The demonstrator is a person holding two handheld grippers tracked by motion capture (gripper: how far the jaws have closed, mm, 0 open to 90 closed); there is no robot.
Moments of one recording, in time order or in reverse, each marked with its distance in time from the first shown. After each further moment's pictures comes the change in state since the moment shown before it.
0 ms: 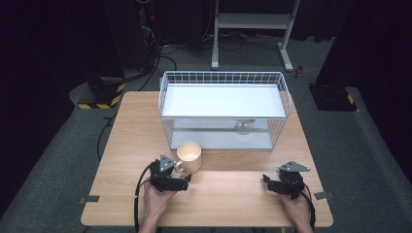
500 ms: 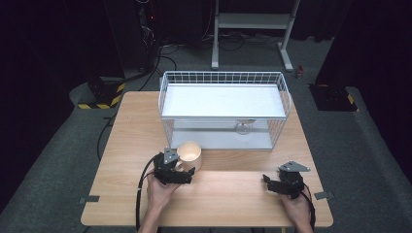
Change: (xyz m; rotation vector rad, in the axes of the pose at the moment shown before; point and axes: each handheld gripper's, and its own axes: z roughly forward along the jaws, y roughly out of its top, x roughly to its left) left arm 0.000 0.022 0.009 -0.014 -0.006 0.016; right arm 0.000 0.000 0.000 0.000 0.000 0.001
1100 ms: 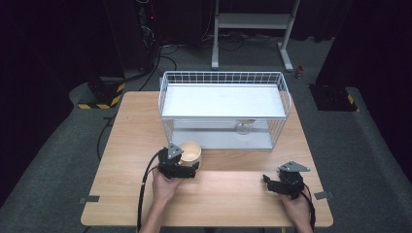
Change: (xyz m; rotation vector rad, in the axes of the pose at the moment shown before) left arm 0.001 0.012 0.018 -0.038 -0.014 0.007; right arm 0.000 0.000 0.000 0.002 -0.001 0.001
